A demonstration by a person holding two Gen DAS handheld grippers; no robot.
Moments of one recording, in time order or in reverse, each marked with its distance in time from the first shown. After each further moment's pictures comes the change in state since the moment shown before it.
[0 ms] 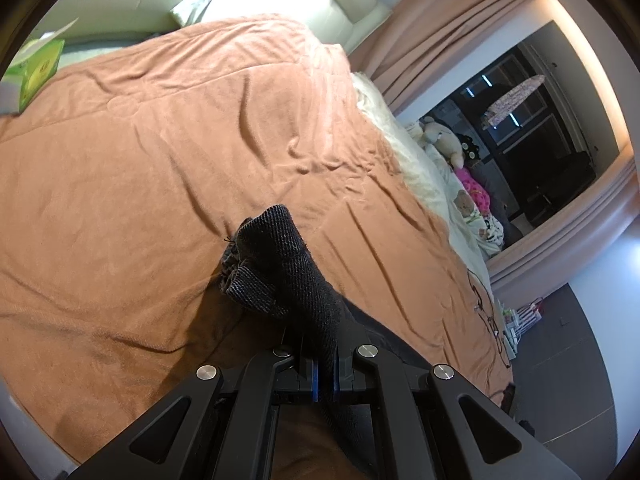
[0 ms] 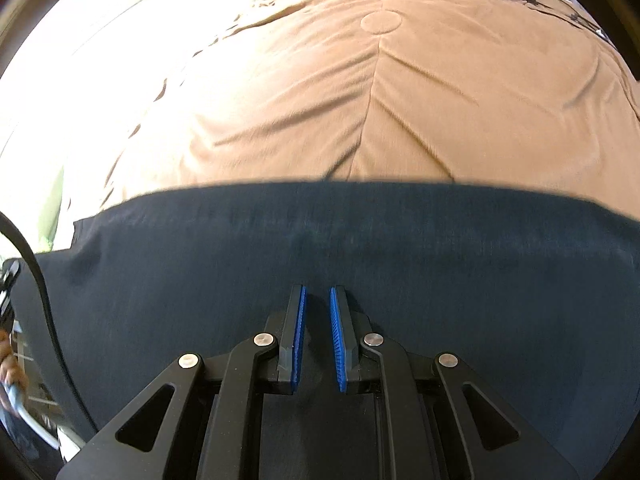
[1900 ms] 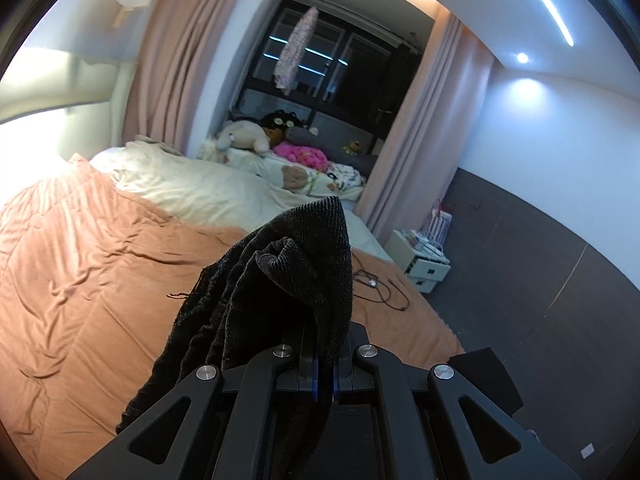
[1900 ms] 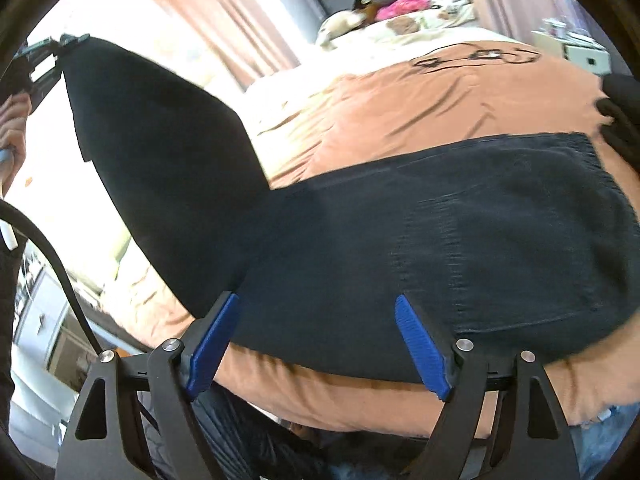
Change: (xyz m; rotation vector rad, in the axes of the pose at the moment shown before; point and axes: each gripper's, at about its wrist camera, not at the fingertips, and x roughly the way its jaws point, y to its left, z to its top) left arm -0.039 -0.469 -0.090 0.612 0.008 -0.285; right arm -0.225 -0.184 -0.197 0.090 -0.356 0.255
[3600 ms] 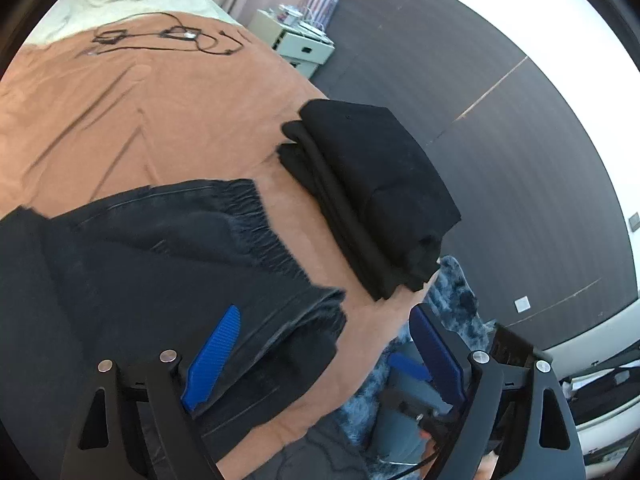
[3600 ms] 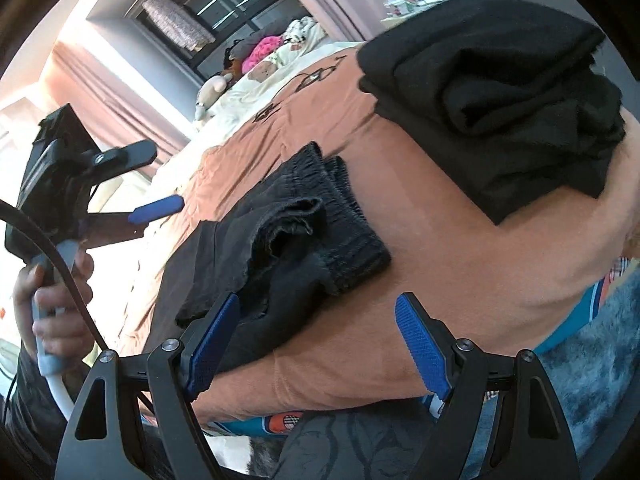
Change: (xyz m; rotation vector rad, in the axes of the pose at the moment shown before) left arm 0.237 -0.242 -0.281 0.115 0.722 -0.398; right arm -0.126 -0.087 -0.056 0.335 -0.152 -0.155
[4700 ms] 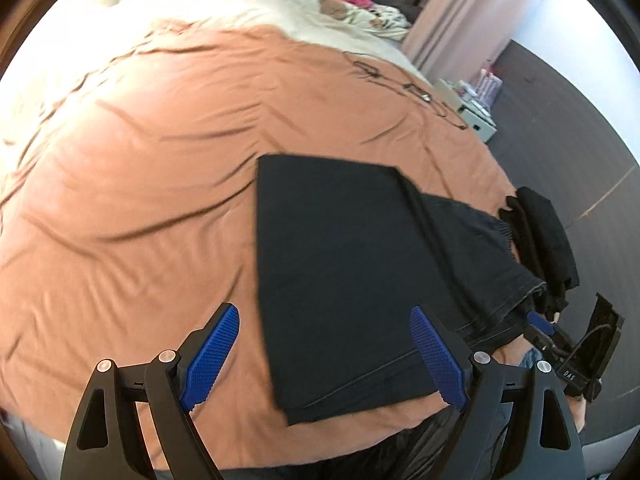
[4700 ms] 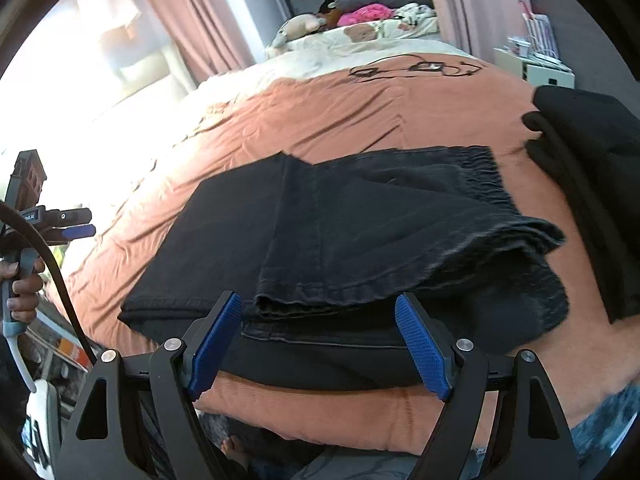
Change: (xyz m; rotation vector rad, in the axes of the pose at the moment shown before) left arm -0.219 0.229 -0.148 -0.331 -0.204 0.420; right arm 0.074 0.143 -0.013 -0.446 0.123 -0.019
